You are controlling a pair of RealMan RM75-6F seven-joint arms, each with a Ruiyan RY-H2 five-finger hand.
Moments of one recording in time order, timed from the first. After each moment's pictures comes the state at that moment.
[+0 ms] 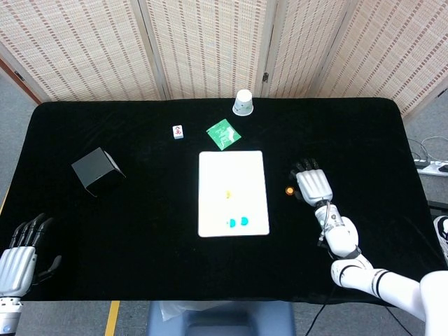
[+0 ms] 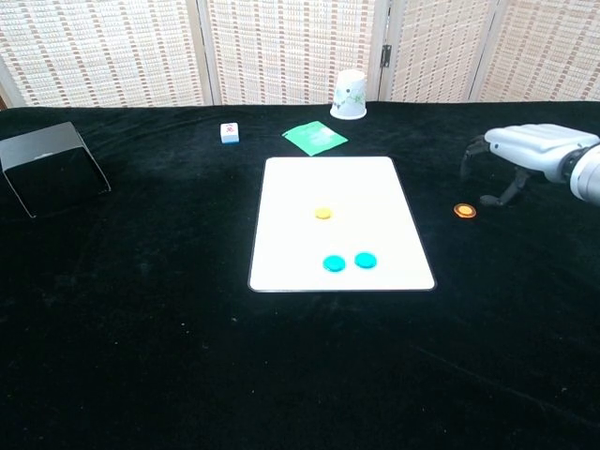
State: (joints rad) left arm -0.06 -1.21 -0.02 -1.52 1.51 1.49 -0.05; right arm 0.72 -1.58 0.17 -1.16 -0.99 0.87 -0.35
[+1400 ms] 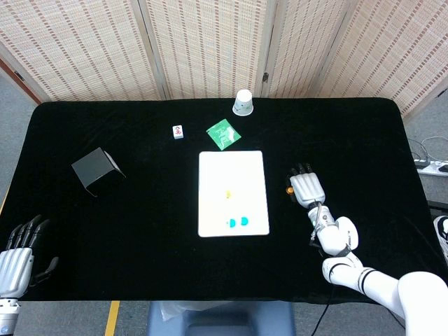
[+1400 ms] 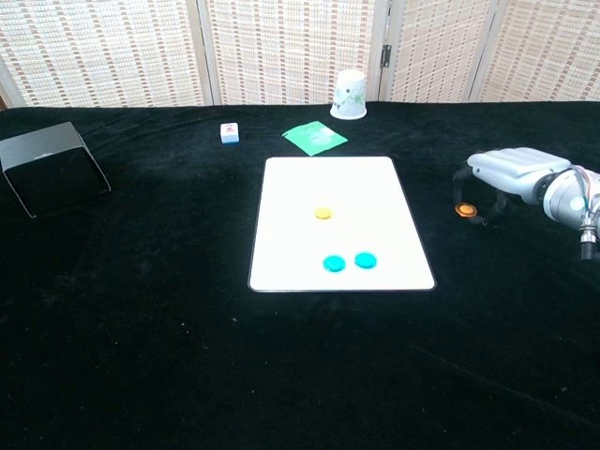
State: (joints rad) left arm -0.05 -1.21 -0.02 -1.51 1.50 1.49 -0.06; right arm 0.73 -1.69 0.18 -1.00 -1.03 0.82 -0.33
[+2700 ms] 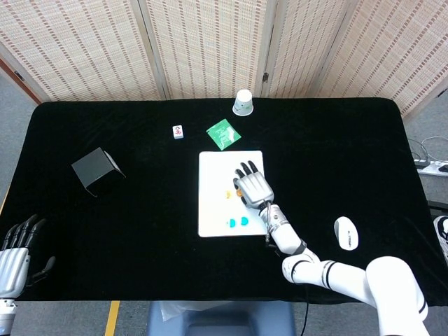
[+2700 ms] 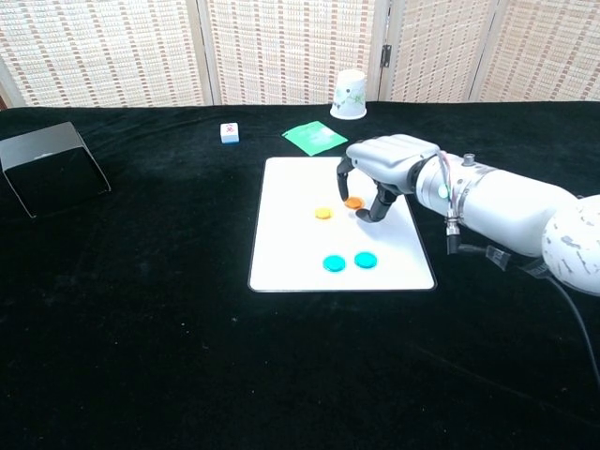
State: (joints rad) left arm -0.05 -1.20 -0.02 -1.50 1.49 1.49 -0.07; right arm 0.93 -1.80 0.25 -1.12 -0.93 0.81 -0.56
